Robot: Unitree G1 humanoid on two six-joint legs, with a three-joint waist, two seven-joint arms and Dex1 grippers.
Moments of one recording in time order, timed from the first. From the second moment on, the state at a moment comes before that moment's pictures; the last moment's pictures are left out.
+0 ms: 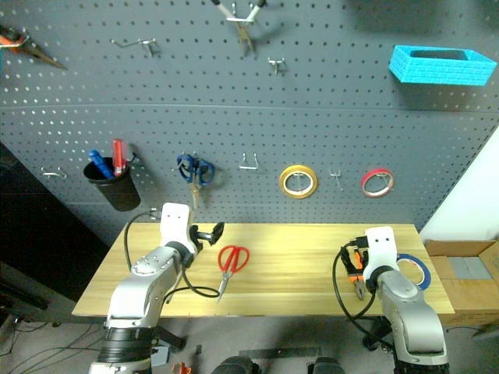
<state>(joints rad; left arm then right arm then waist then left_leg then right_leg) -0.21 0.24 0.08 -0.12 -0.14 0.62 -0.19 0.01 -0.26 -0.10 -0.42 0.14 0.84 0.17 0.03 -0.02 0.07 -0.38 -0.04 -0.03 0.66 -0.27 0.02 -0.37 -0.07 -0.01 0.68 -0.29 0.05</state>
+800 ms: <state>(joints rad) -0.25 0.28 -0.07 -0.10 -0.13 0.61 -0.34 -0.05 -0.36 -0.12 -0.31 0.14 0.84 0.21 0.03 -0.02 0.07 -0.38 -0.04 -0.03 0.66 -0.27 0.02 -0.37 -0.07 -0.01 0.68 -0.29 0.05</state>
